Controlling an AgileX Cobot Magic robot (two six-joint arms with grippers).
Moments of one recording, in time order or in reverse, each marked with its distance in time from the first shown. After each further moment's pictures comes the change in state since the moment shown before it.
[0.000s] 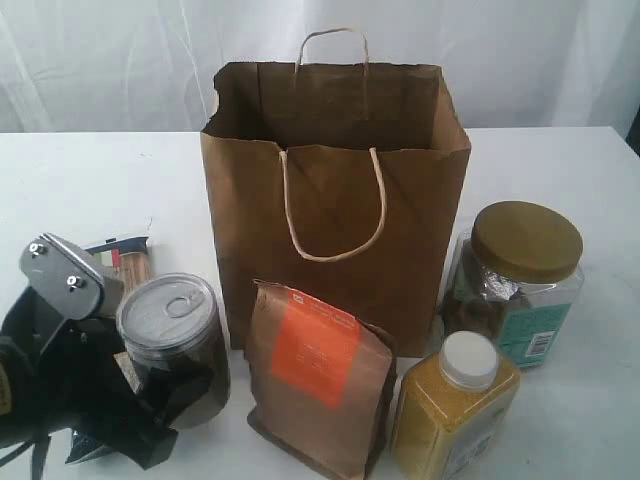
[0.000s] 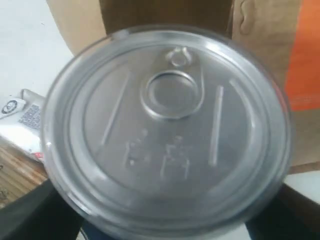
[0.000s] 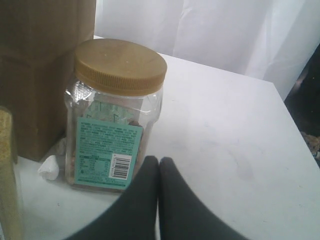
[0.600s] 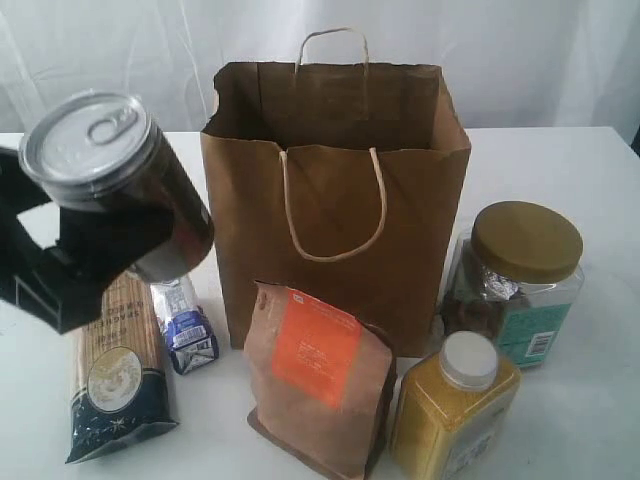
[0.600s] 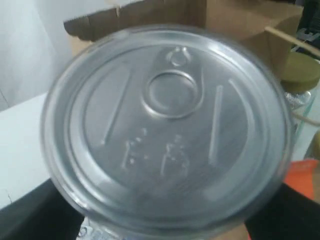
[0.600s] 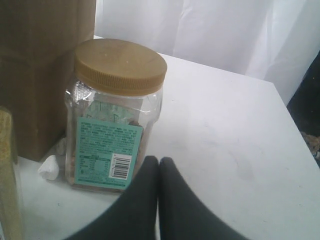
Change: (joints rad) left arm 0.034 -0.351 -0.254 0.010 0.297 0.070; right arm 0.000 0.000 0.000 0.000 0.000 0.000
